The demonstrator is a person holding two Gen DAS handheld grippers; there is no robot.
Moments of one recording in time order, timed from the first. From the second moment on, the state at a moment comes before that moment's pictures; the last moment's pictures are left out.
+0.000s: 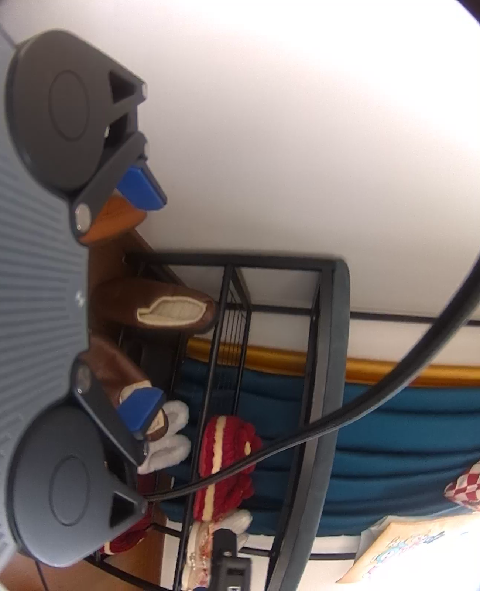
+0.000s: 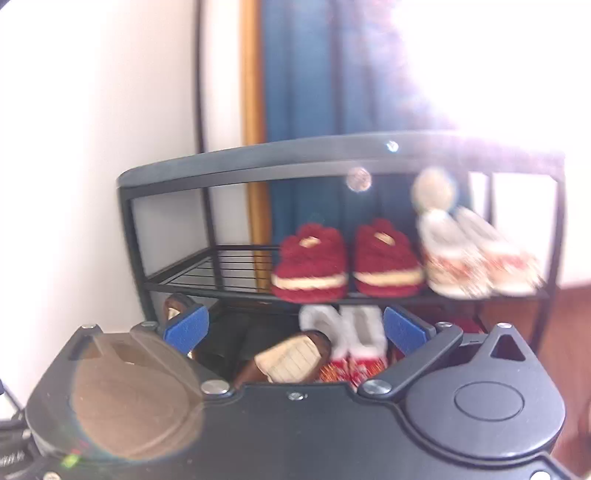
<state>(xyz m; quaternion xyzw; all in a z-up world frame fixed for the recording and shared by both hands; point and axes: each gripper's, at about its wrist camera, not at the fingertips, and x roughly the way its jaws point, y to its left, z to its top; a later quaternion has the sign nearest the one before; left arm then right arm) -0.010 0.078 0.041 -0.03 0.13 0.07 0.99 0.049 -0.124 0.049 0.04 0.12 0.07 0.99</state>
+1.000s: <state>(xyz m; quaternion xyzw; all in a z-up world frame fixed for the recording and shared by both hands) -0.023 -0.005 0.039 0.06 0.26 0.00 0.96 -0.033 -0.206 0.020 0.15 0.15 0.00 0.98</state>
